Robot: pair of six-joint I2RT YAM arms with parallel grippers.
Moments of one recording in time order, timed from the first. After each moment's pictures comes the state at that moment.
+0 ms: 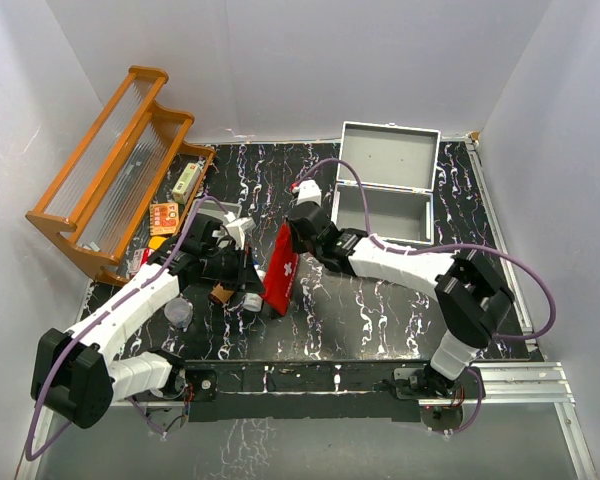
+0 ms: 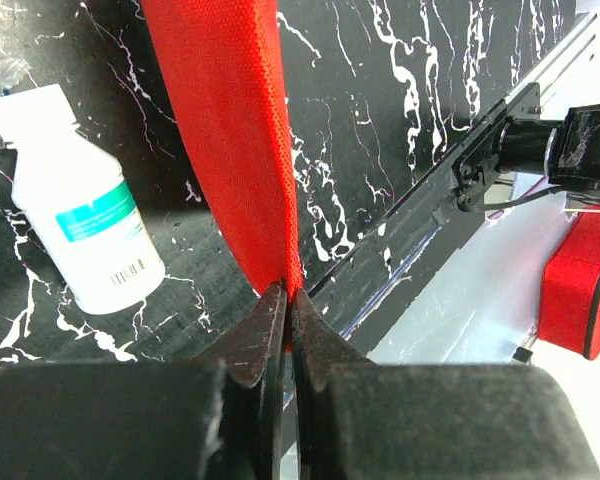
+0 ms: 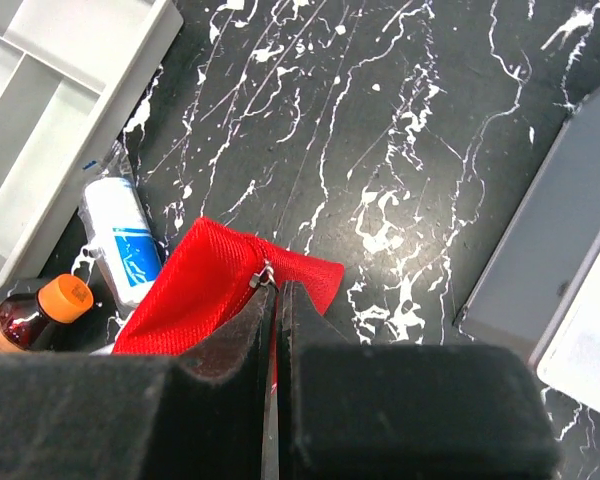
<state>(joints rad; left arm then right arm) -0.45 1.15 0.78 -0.57 0.61 -0.35 0.86 1.66 1.13 -0.09 0.37 0.43</state>
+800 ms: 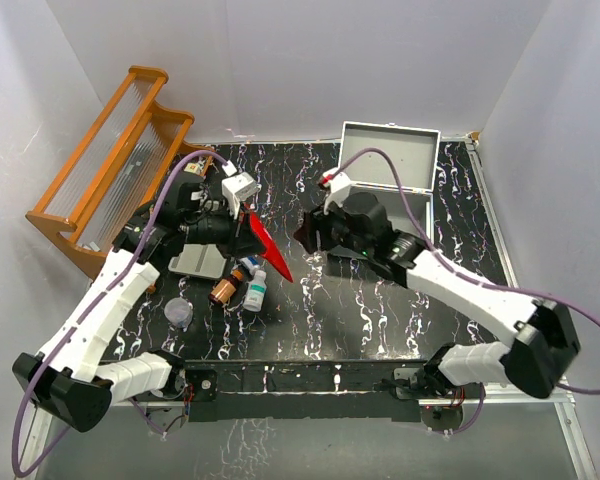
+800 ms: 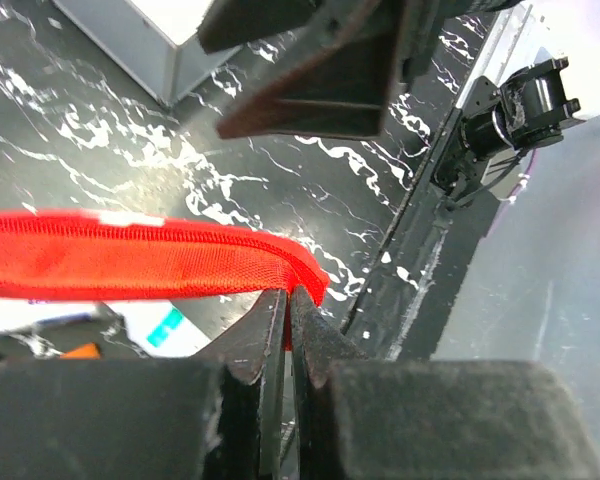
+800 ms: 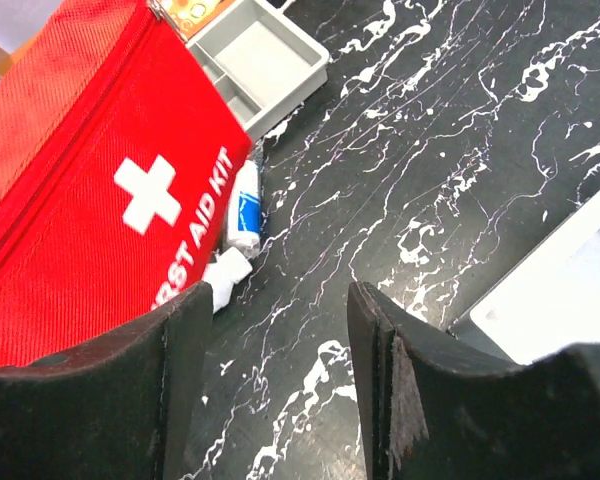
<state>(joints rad) -0.45 1.13 1.20 -0.76 0.69 0.00 0.75 1.32 1.02 -0.08 -0.03 0.24</state>
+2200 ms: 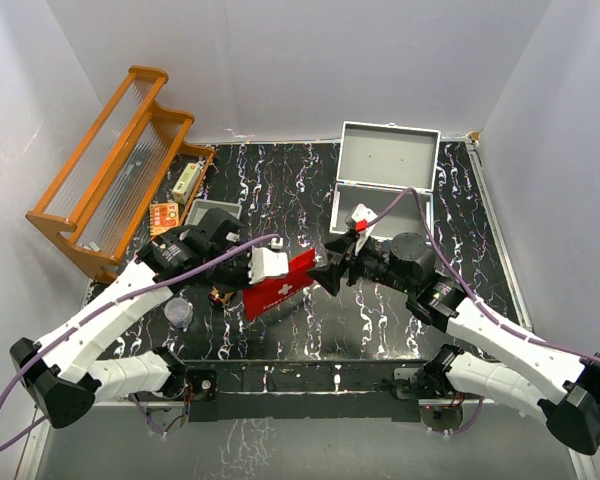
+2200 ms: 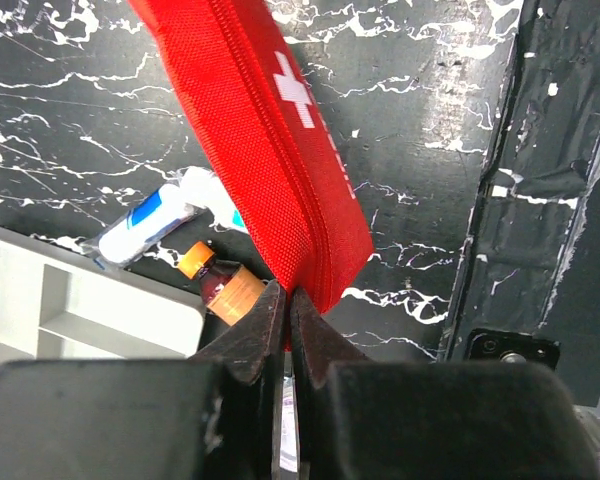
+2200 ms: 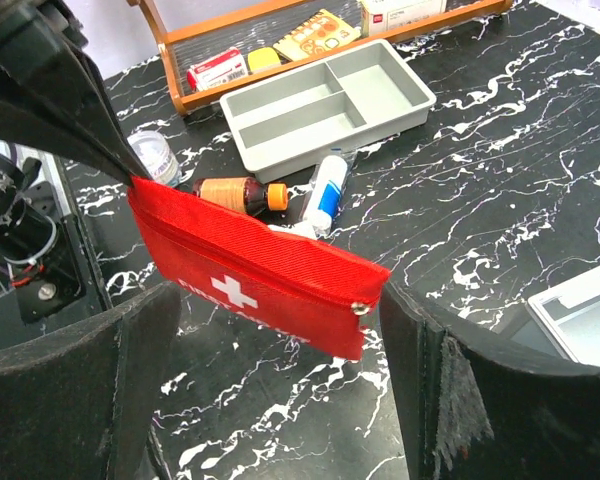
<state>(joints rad) -0.74 1.12 1.15 -1.05 0.29 0.69 0.75 0.89 0.65 0.11 -0.28 0.11</state>
